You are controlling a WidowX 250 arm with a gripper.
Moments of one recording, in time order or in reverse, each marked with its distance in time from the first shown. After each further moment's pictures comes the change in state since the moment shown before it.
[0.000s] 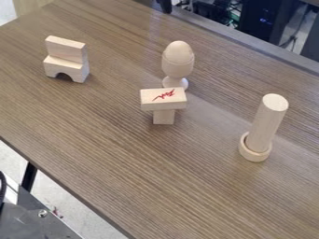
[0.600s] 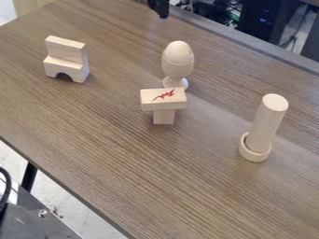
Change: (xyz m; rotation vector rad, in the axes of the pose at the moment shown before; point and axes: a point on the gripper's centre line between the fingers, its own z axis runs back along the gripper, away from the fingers) arm -0.016 0.014 0.024 0.094 -0.052 0.295
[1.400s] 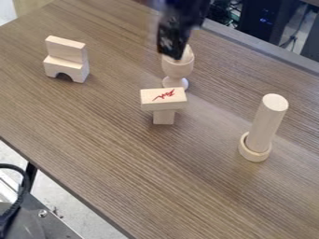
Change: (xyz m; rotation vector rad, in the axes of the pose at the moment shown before) arm -0.062 0.046 0.023 0.116 -0.047 0.431
